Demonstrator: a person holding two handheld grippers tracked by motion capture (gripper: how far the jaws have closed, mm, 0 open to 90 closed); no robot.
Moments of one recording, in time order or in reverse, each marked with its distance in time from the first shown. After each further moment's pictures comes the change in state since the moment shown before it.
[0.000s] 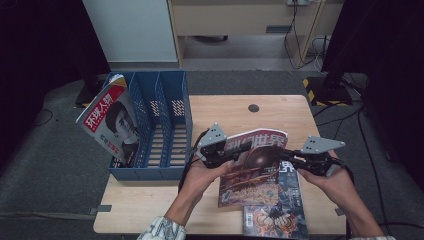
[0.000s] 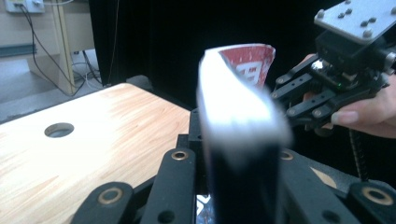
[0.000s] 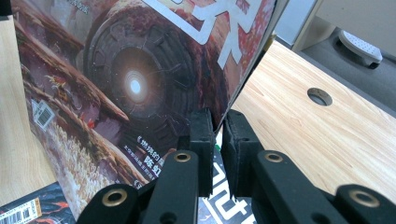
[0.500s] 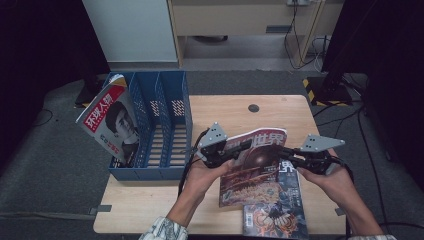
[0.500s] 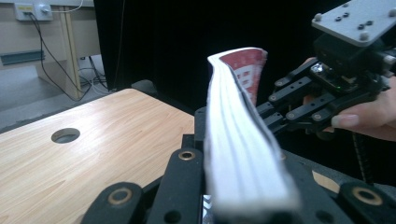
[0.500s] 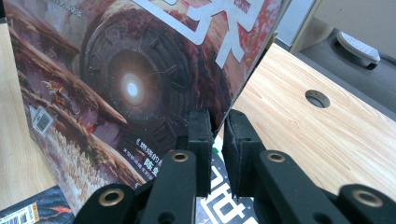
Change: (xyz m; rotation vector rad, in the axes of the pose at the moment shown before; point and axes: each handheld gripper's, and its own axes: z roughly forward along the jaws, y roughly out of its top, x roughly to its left) left arm -0.003 0.001 0.000 -0.010 0.026 0.016; right arm -0.002 0.003 0.001 -0.005 -0.005 0.007
